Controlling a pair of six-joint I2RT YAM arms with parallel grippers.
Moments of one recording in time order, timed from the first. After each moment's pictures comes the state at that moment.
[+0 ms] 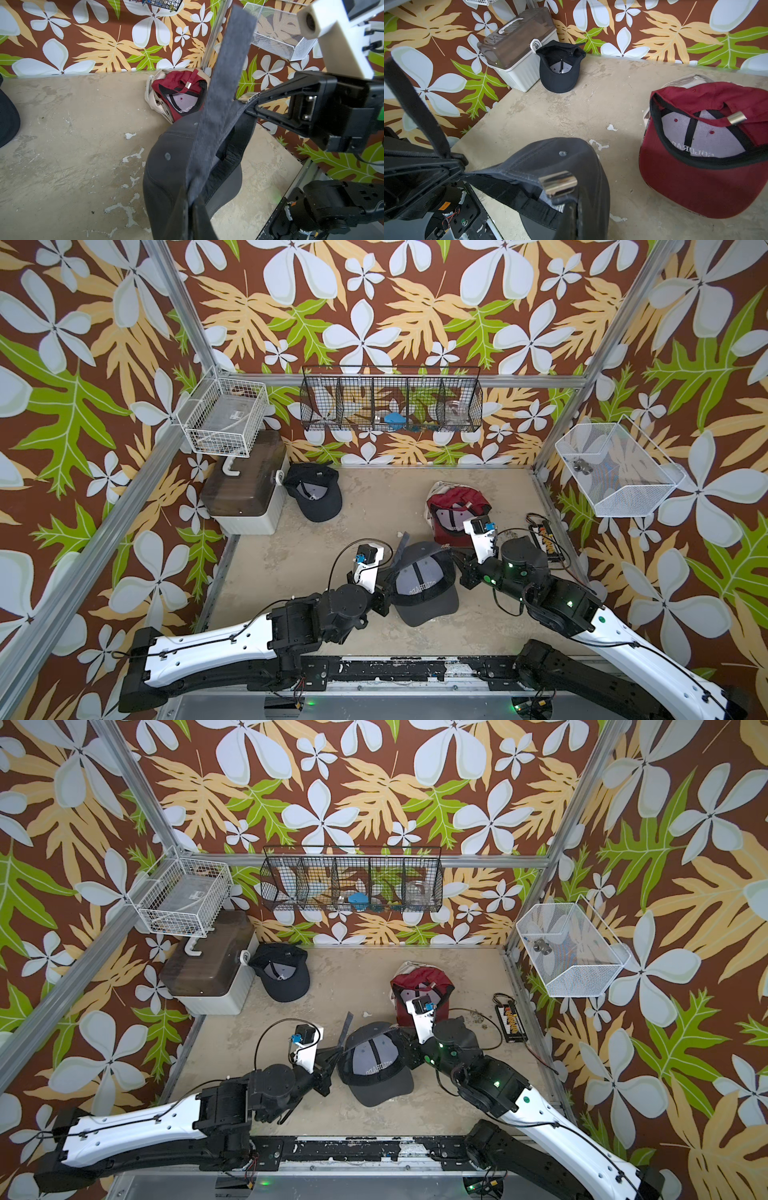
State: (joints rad) left arm -1.28 0.82 0.70 -0.21 -0.57 -0.50; right arm 0.78 0.80 0.84 -0.46 0.04 0.31
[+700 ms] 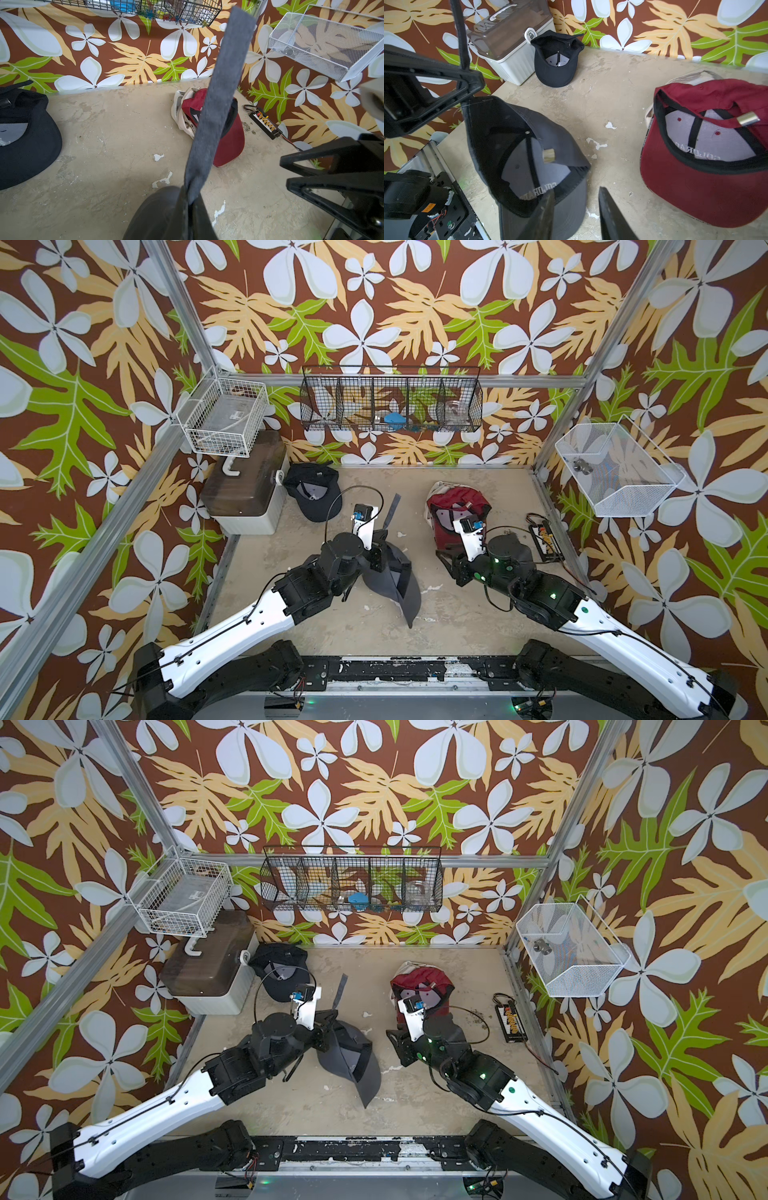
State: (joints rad) left arm -0.87 1.00 0.90 -0.23 -0.29 -0.35; right arm 0.78 0.86 0.82 -0.41 0.05 0.28
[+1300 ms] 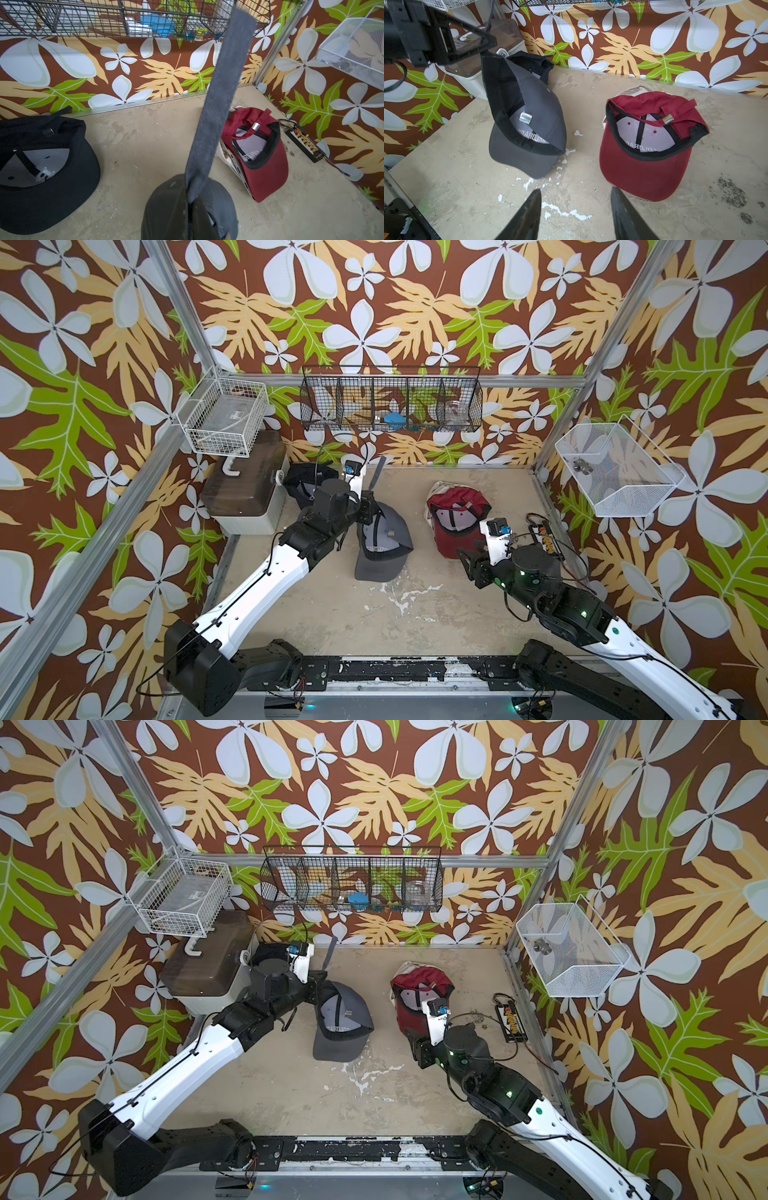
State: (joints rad) left arm -0.49 1.28 1.17 -0.25 -0.04 -0.22; right arm 0.78 0.70 0.82 -0.52 0.24 0.25
